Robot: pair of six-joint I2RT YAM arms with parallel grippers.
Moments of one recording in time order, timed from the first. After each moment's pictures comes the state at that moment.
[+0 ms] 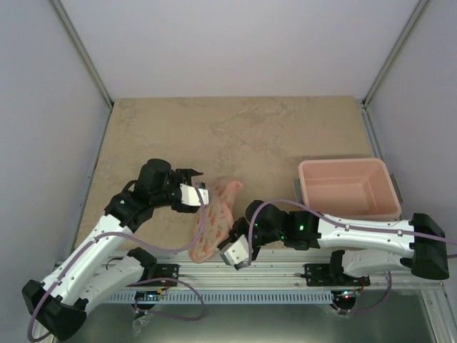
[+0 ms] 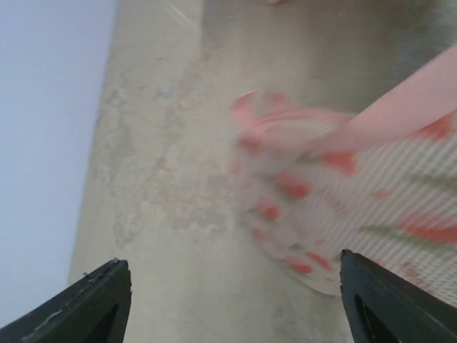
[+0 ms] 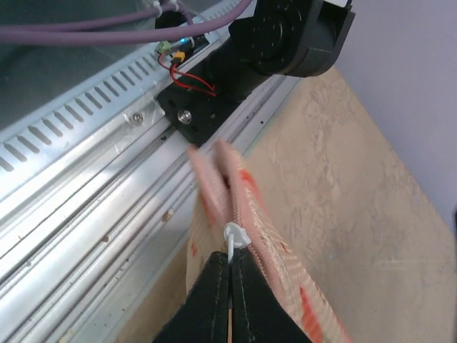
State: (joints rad) left arm -0.56 0.83 0.79 -0.64 0.30 1.09; right arm 1.33 1.19 0.81 -0.25 -0.27 -1.02
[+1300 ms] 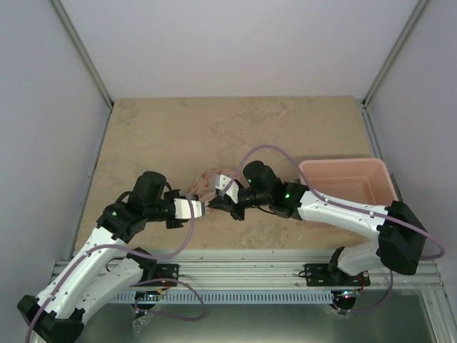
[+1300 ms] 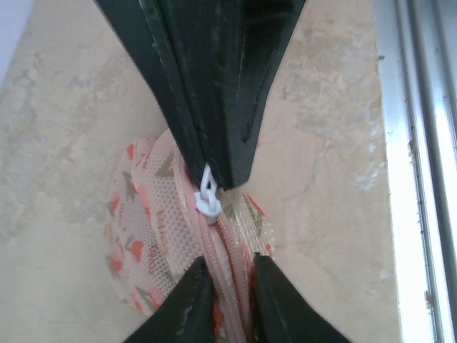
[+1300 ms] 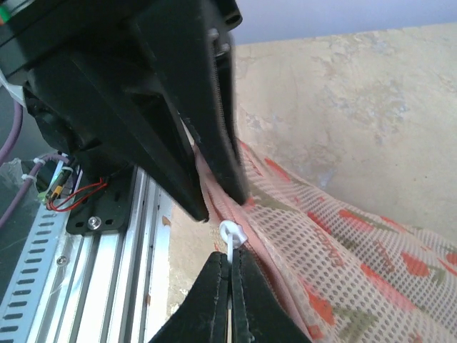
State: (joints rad) left arm -0.55 0.71 0.74 -0.79 0.42 0.88; right arm 1.02 1.40 0.93 -0.05 -0.46 -0.18
